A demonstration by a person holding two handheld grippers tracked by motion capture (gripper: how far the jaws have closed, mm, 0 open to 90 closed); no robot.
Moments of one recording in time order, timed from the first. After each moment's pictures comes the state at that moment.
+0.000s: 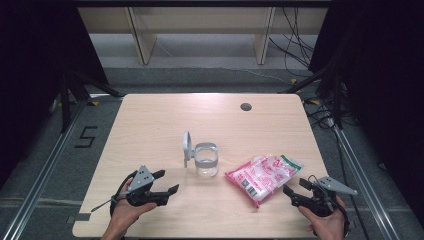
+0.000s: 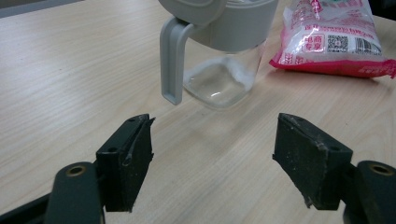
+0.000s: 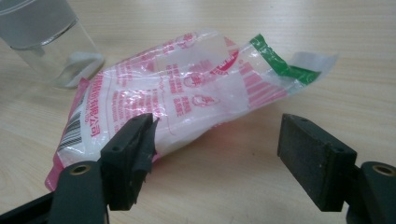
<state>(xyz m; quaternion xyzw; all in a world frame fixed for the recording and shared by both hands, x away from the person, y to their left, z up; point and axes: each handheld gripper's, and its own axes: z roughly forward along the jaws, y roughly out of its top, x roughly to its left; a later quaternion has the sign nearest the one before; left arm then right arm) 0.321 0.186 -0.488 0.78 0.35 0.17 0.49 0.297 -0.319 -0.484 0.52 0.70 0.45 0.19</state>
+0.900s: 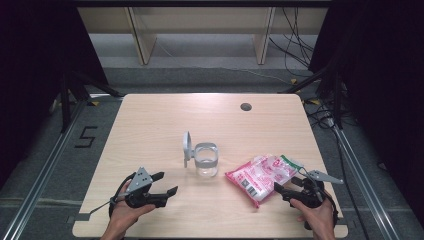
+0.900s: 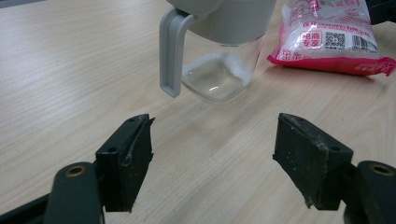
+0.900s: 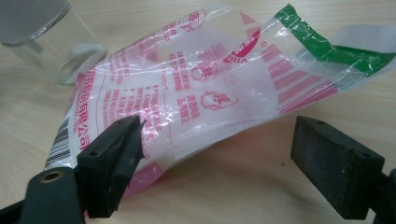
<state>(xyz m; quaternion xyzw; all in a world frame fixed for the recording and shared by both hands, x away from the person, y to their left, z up) 0.320 0.189 -0.491 0.77 0.35 0.16 0.50 0.327 -0.307 -0.501 0.53 0.71 0.44 0.14</state>
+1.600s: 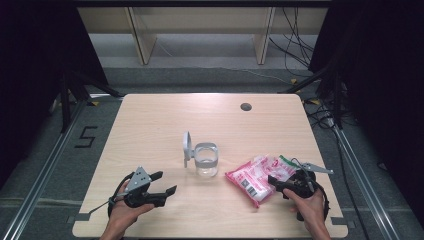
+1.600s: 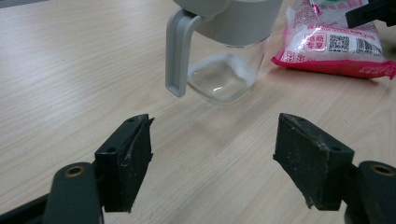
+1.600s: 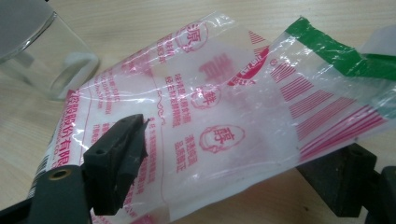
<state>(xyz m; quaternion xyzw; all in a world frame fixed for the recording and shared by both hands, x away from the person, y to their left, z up) 0.321 0.192 -0.490 0.78 0.36 0.17 0.49 0.353 -0.295 -0.506 0.55 0.70 0.44 0.11</state>
